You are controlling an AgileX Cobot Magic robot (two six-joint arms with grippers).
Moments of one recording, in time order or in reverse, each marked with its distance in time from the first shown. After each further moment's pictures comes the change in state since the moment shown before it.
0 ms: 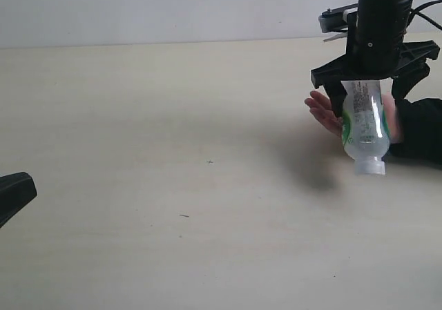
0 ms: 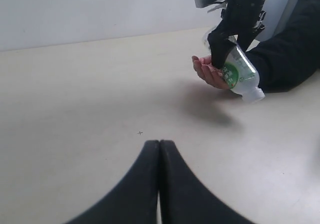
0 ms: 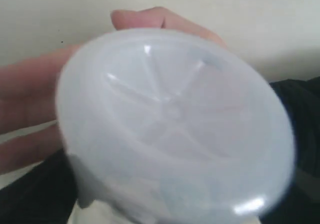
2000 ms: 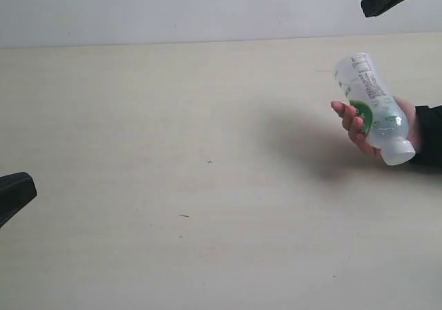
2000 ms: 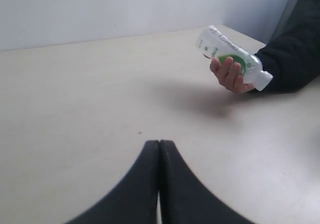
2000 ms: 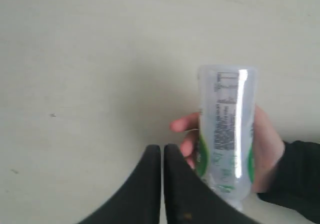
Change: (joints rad) left arm 0.000 0.000 0.000 0.000 0.000 0.000; right arm 0.000 -0.460 0.040 0.284 -0.051 -0.212
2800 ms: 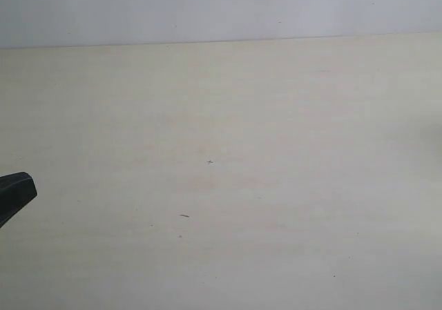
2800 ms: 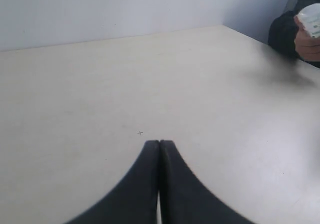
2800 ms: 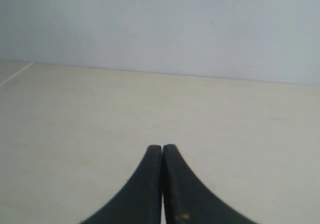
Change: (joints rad) left arm 0.000 0.000 0.000 0.000 0.000 0.000; right arm 0.000 -1.017 0.947 0.468 -0.663 -0.419
